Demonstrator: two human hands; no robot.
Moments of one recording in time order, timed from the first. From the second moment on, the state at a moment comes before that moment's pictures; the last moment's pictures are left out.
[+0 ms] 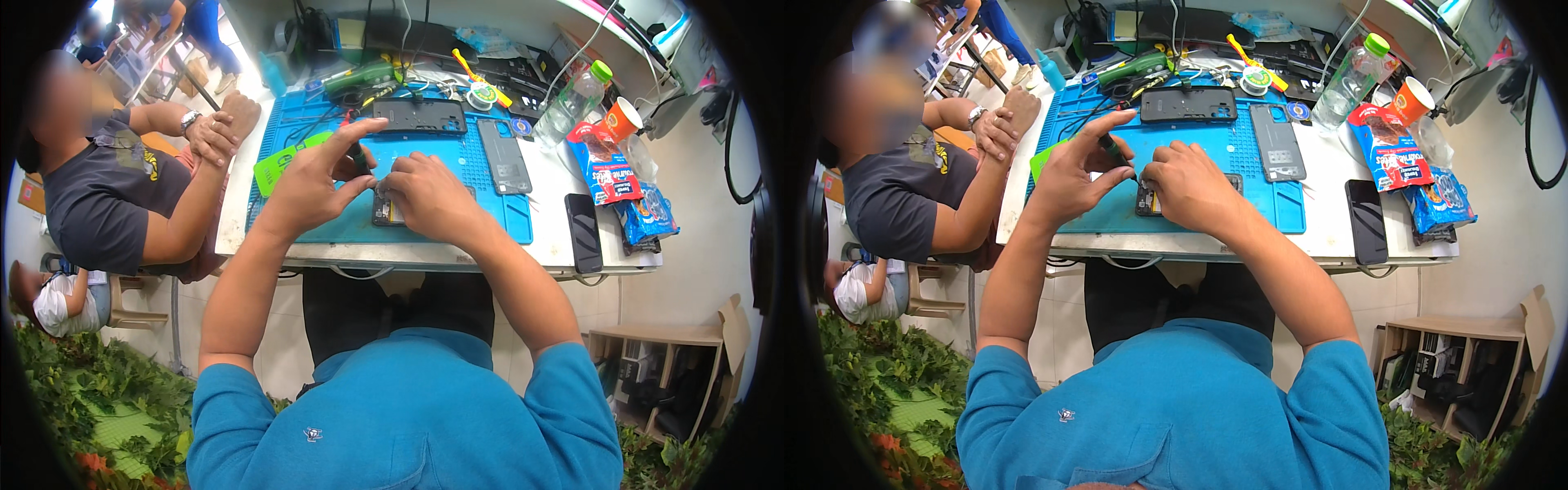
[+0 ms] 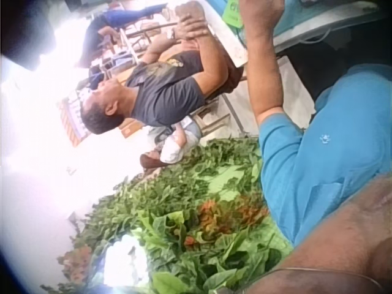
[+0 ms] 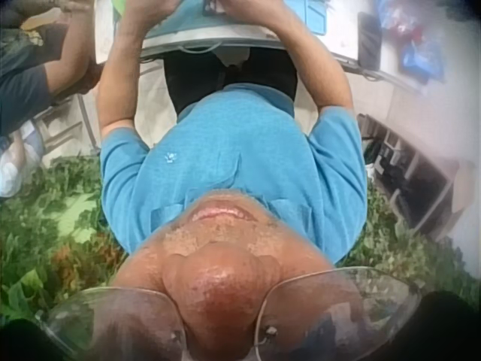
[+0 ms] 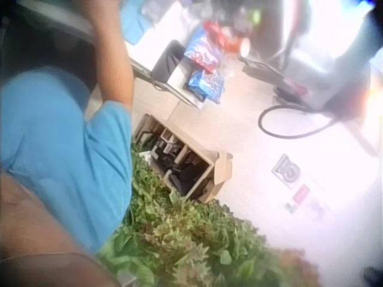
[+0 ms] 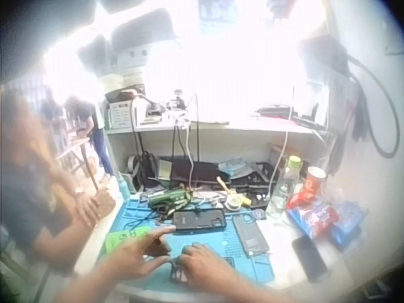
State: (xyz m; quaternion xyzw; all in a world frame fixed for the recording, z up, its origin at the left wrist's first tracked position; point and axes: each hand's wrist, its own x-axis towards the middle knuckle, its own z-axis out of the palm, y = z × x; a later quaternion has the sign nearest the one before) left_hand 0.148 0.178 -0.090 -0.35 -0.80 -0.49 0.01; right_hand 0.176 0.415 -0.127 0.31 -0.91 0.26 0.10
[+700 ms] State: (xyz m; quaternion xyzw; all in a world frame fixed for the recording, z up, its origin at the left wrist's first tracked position) left_hand 0.173 0.175 -0.112 -0.31 -0.80 -0.51 0.10; right_hand 0.068 0.454 -0.122 0.24 -0.95 0.09 0.19
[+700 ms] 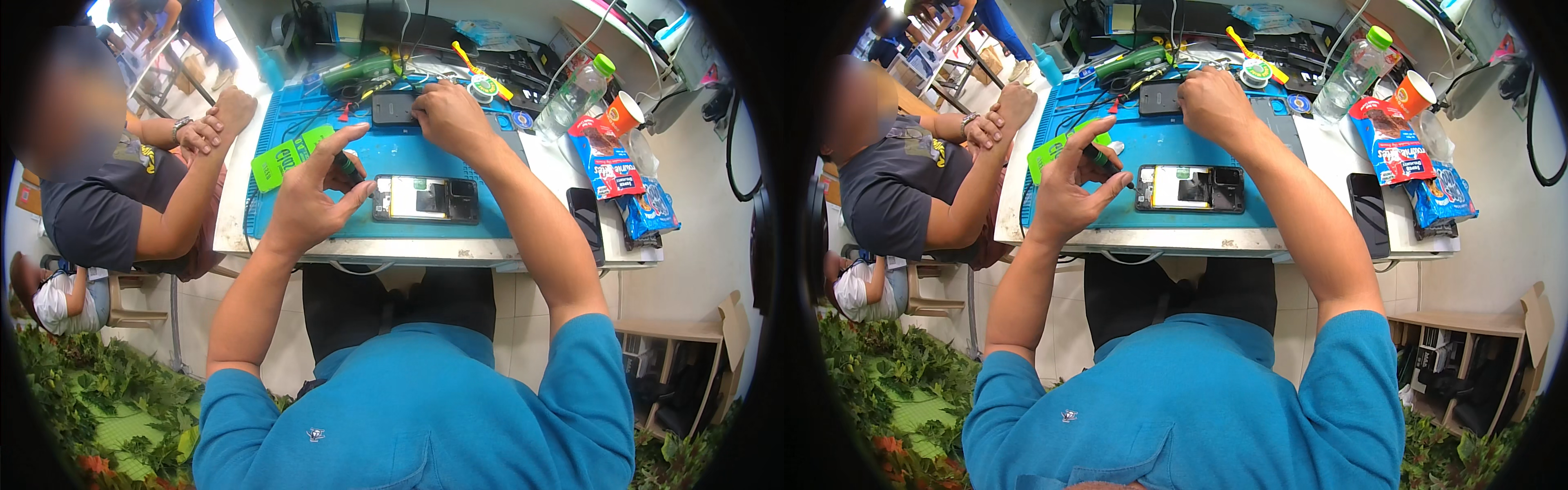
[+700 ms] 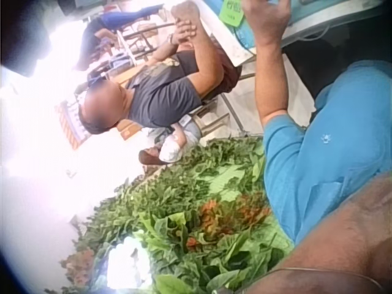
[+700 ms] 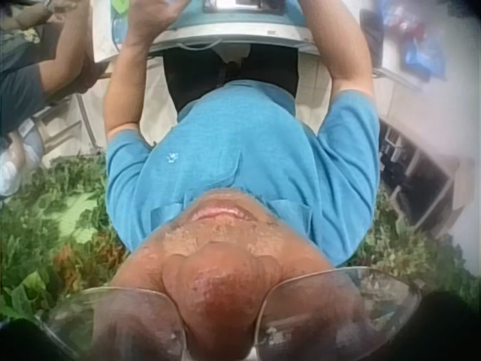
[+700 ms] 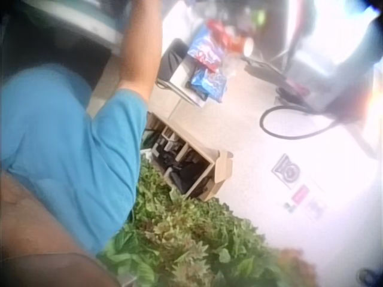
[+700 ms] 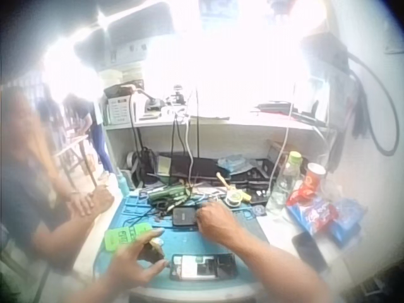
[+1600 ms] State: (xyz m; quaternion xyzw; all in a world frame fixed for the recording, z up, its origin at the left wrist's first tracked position) left_hand 0.173 0.194 -0.096 -0.38 -0.83 -0.41 0.07; right_hand 0.169 0.448 -0.108 0.28 -0.92 0.22 0.17
